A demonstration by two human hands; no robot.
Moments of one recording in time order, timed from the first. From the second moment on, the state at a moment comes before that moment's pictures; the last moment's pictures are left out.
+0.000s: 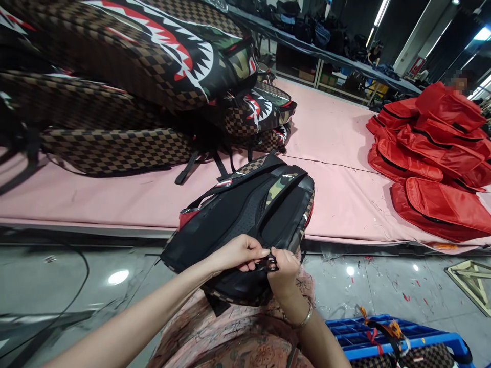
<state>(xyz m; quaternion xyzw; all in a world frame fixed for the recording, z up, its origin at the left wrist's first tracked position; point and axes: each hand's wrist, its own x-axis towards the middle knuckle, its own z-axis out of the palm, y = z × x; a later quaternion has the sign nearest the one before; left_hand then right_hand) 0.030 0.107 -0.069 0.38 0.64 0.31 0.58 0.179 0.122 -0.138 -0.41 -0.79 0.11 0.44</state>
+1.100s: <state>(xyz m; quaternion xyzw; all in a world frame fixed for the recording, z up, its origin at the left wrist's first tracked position) 0.060 0.074 -0.076 -0.02 0.30 0.66 0.69 0.199 0.123 -0.127 -0.39 -0.75 0.33 0.41</state>
